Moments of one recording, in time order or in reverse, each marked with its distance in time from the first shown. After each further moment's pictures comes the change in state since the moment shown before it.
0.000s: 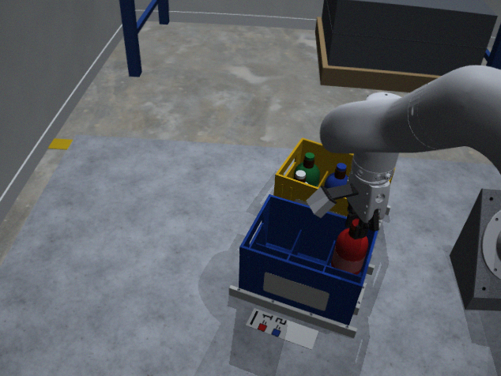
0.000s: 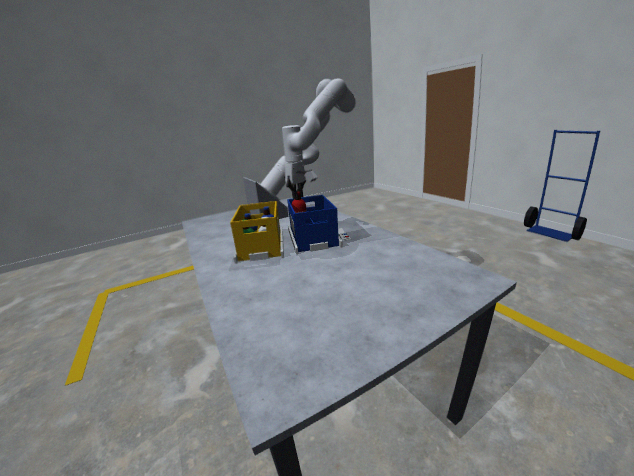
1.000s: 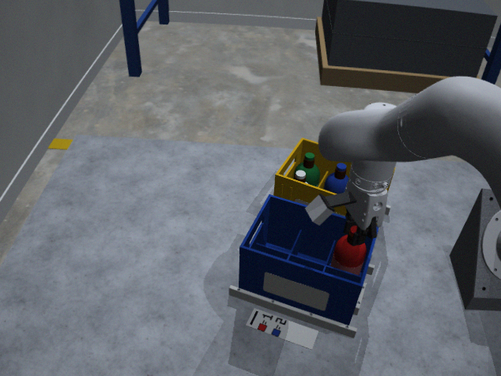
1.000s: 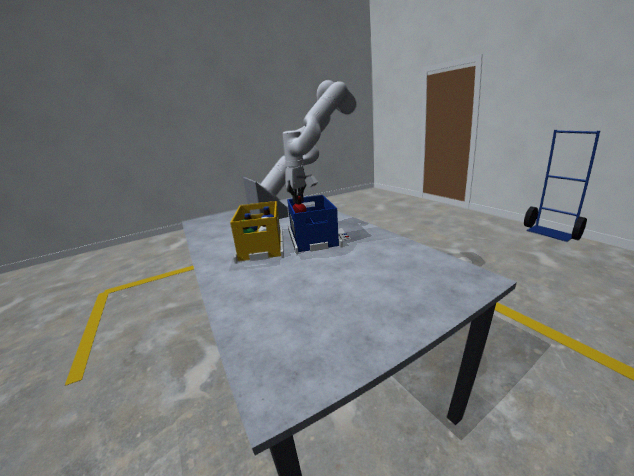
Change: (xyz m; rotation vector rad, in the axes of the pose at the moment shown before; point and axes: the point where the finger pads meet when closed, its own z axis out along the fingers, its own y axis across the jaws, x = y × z) arm 0.000 0.000 0.022 0.000 0.000 0.000
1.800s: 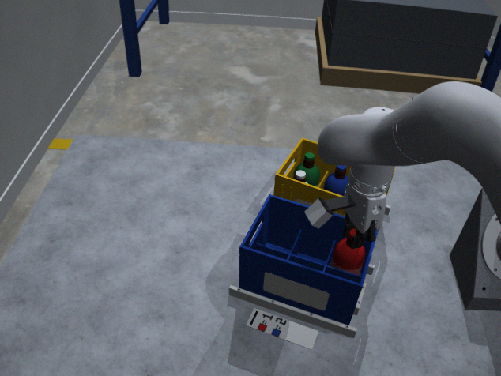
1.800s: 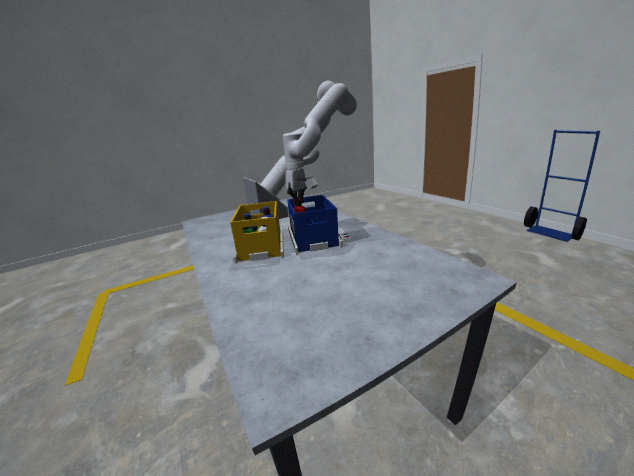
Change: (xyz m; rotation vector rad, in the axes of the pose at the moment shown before) arm 0.000 0.000 0.010 0.000 0.000 0.000
